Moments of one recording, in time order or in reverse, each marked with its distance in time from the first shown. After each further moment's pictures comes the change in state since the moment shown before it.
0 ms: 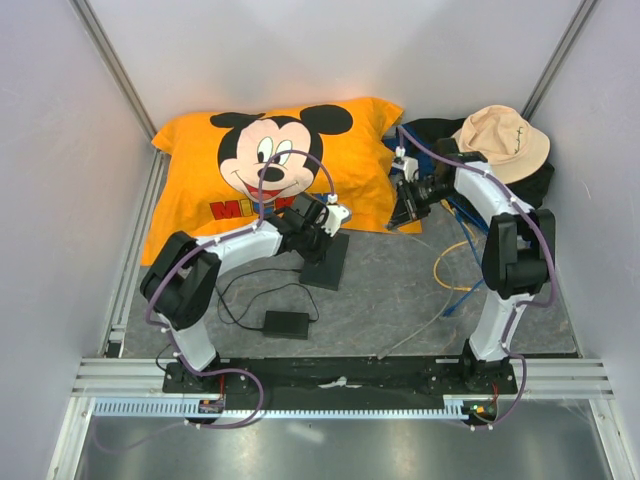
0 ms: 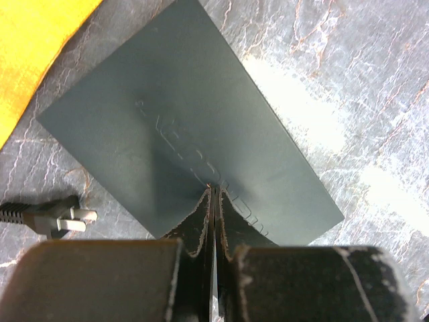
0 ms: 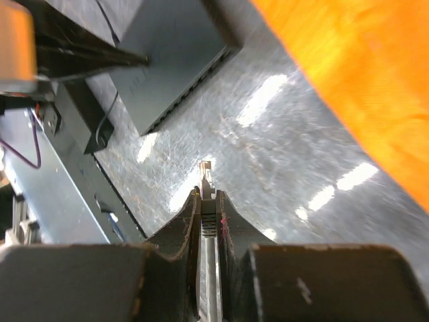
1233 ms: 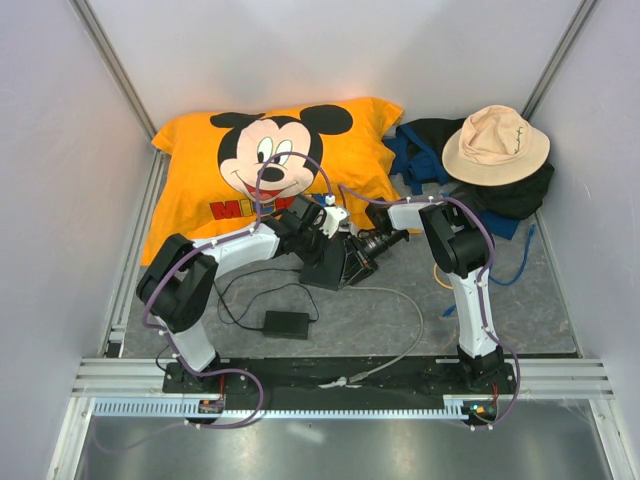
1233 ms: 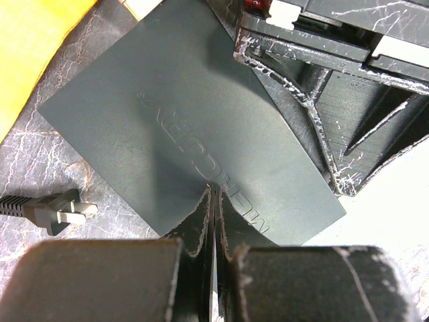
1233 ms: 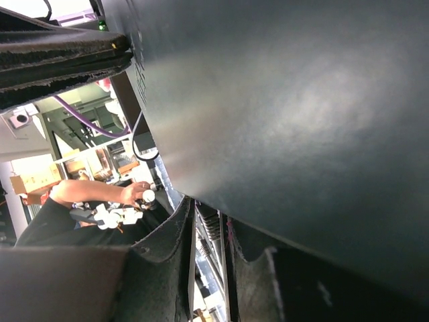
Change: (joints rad) left arm 0.001 -0.022 -0.028 0.017 -0.003 0.000; right arm 0.281 0.339 -0.153 0.212 -0.299 0.249
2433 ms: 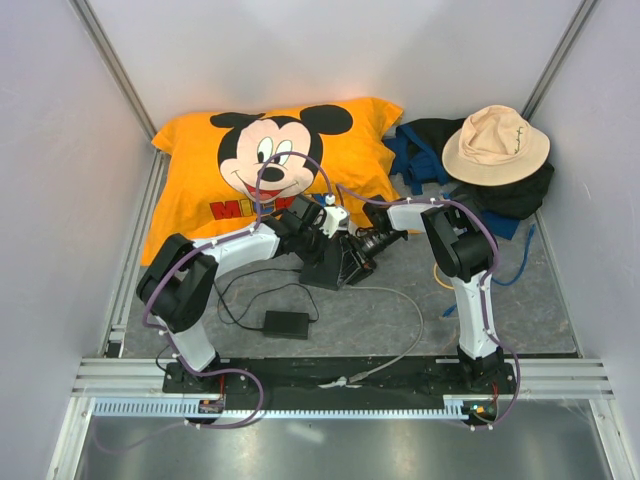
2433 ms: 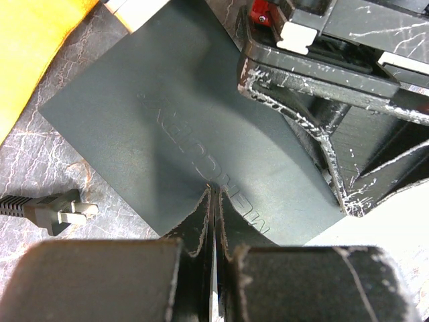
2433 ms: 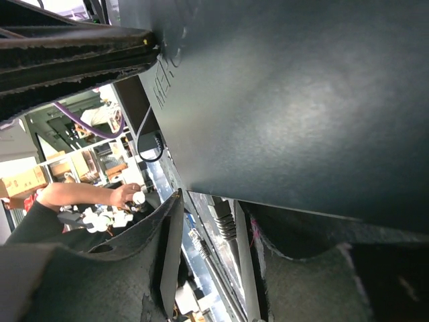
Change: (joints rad) left arm 0.000 0.001 0.001 0.001 -0.002 -0.001; right arm 0.021 -0.051 -0.019 0.033 0.033 0.037
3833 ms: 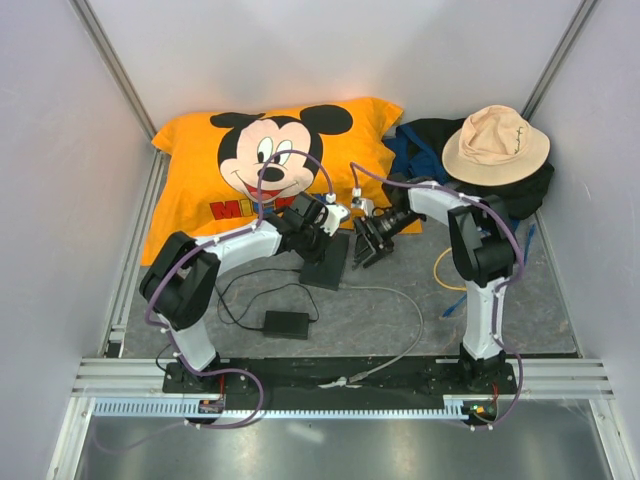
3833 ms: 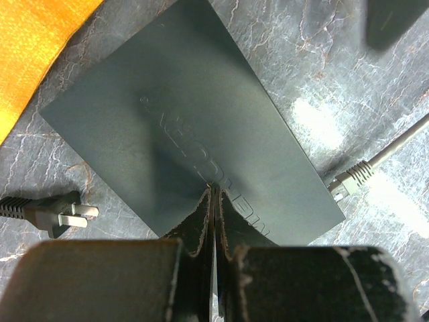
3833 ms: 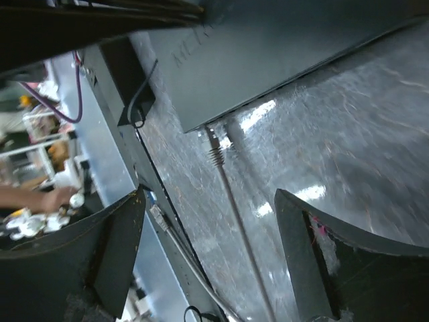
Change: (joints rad) left arm 0.000 0.026 0.040 -0.036 -0.002 -0.018; right arm -0.125 -0.166 0.094 -0.208 0.133 -0.248
